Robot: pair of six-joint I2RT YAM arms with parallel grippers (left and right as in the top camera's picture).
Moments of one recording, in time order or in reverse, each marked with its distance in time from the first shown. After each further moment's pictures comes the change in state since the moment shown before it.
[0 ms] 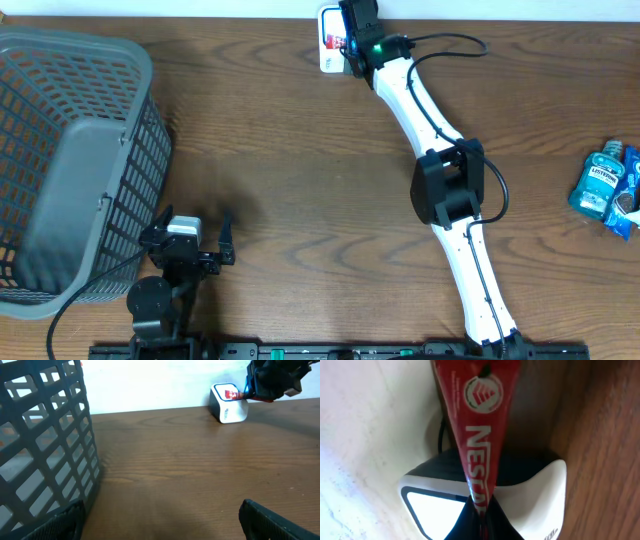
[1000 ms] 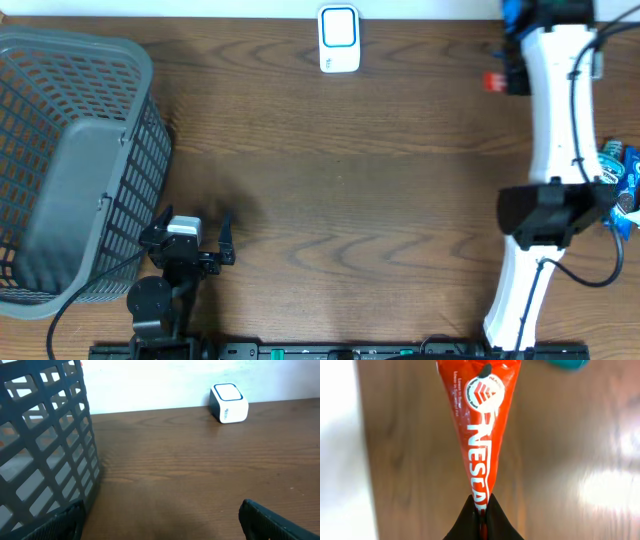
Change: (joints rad) left arm 0.000 0.000 0.000 0.000 0.000 0.000; right arm -0.391 -0.433 0.003 -1.016 0.244 -0.304
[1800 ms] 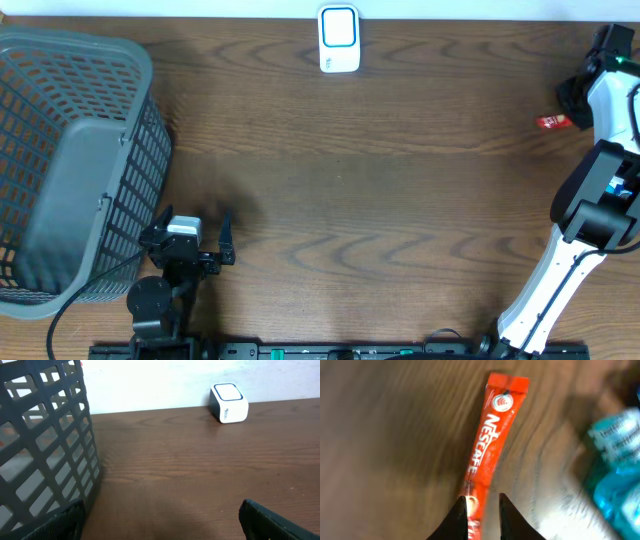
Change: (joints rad) left arm 0.000 0.000 0.000 0.000 0.000 0.000; right arm -0.360 0.086 -0.561 0.852 -0.204 -1.063
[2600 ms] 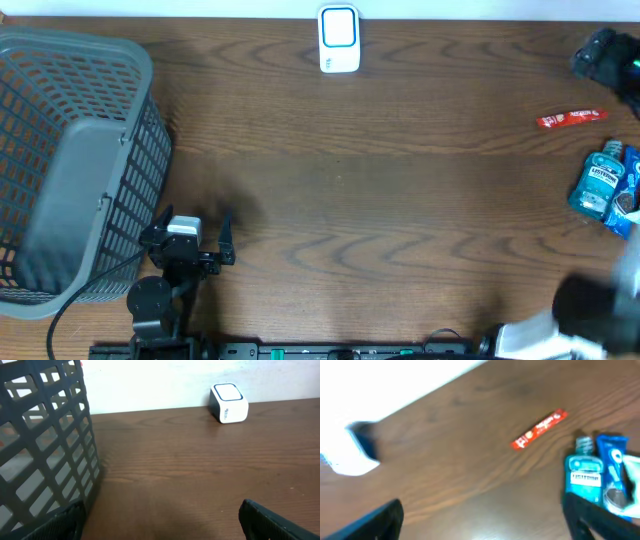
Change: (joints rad) left arm 0.000 0.000 0.000 0.000 0.000 0.000; right arm 0.019 -0.709 0.058 -0.436 -0.408 -0.460
